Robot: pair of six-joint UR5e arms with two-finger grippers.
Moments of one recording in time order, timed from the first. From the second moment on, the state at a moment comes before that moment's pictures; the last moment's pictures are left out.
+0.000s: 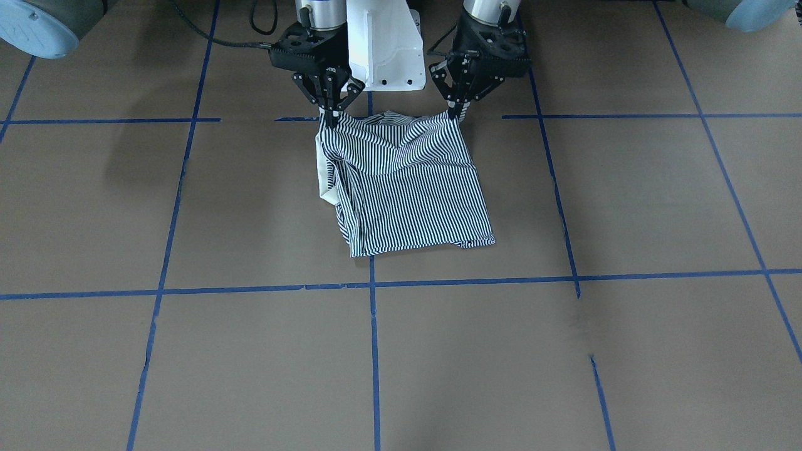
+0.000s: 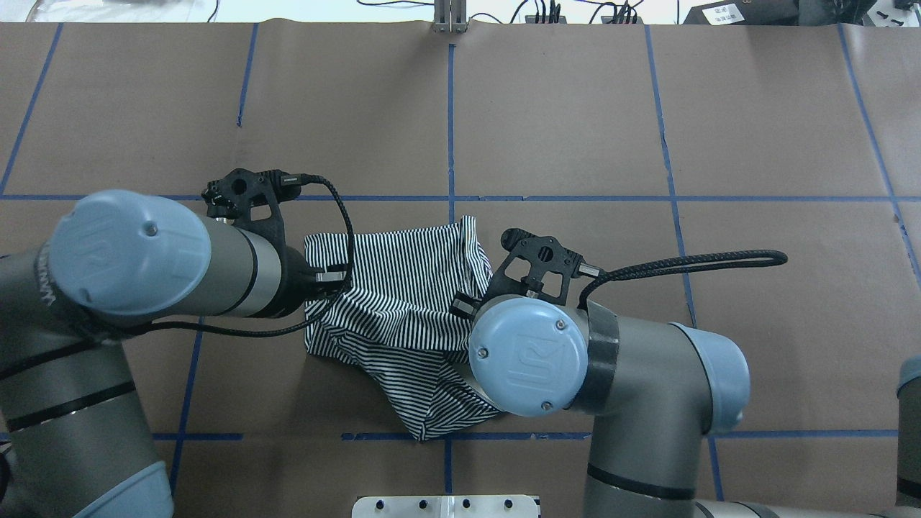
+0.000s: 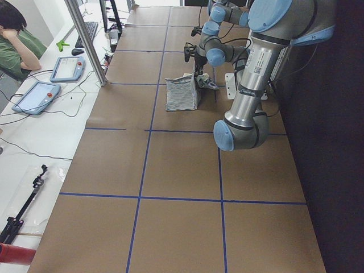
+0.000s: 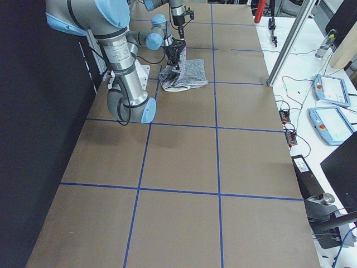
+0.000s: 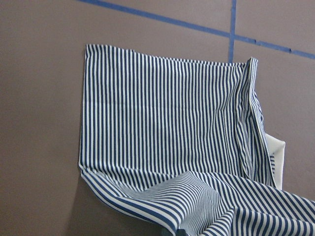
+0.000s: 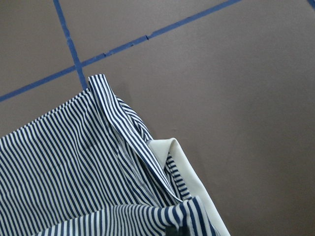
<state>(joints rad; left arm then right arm) -0.51 -2.05 -2.13 -1.48 -1.73 -1.38 0.29 -0.90 1.99 -1.86 1.43 1.79</state>
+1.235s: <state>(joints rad) -0.65 -2.18 -1.57 -1.79 -1.73 -1.27 0.49 -0.71 1.37 -1.45 1.47 1.71</state>
